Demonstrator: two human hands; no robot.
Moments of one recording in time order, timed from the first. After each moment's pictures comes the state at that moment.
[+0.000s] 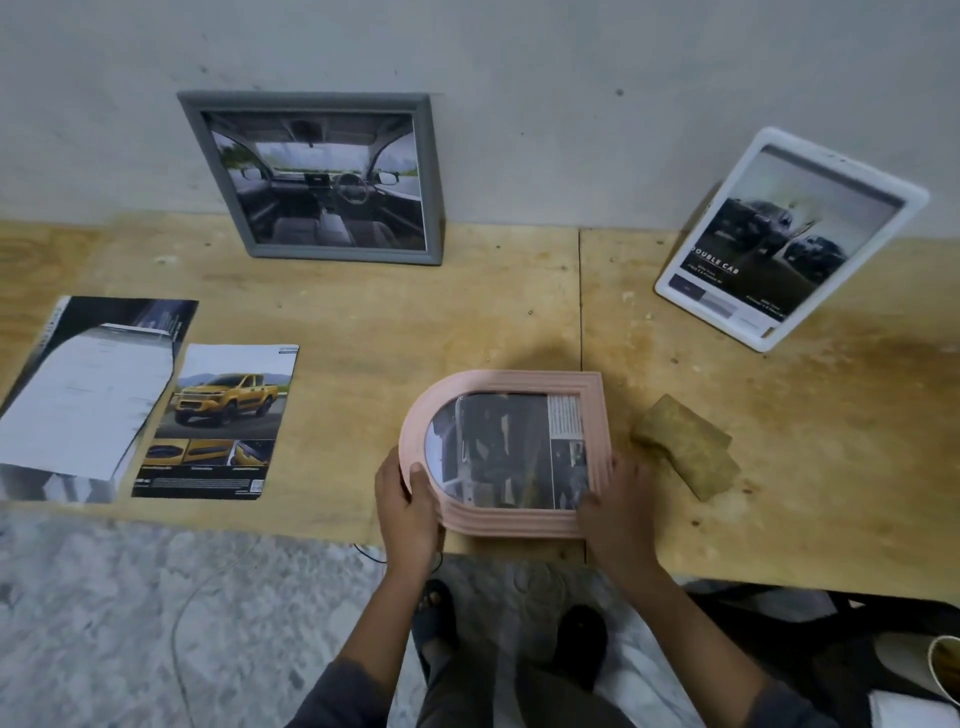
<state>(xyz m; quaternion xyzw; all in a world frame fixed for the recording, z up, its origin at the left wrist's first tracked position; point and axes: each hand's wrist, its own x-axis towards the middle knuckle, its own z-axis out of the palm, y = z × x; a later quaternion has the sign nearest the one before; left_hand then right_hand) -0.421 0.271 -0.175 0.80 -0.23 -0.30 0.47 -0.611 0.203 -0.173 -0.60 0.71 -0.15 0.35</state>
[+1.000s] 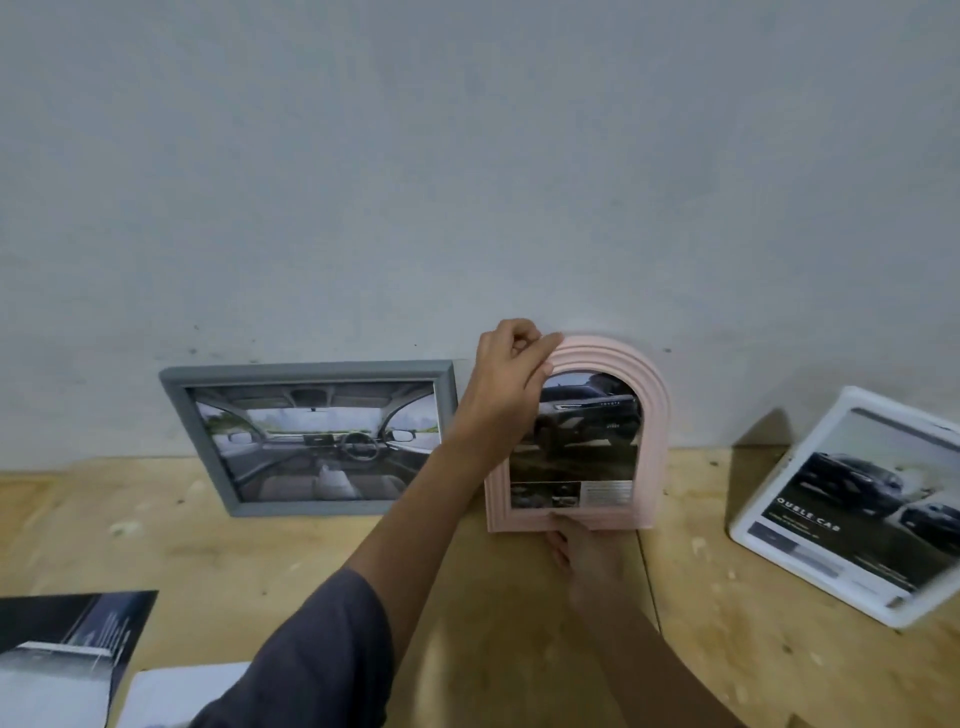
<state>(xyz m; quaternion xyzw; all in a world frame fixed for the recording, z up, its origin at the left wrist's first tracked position) -0.324 -0.108 -0.028 0.57 -0.71 -0.09 0.40 -0.456 -0.055 -0.229 -0.20 0.66 -0.36 0.63</state>
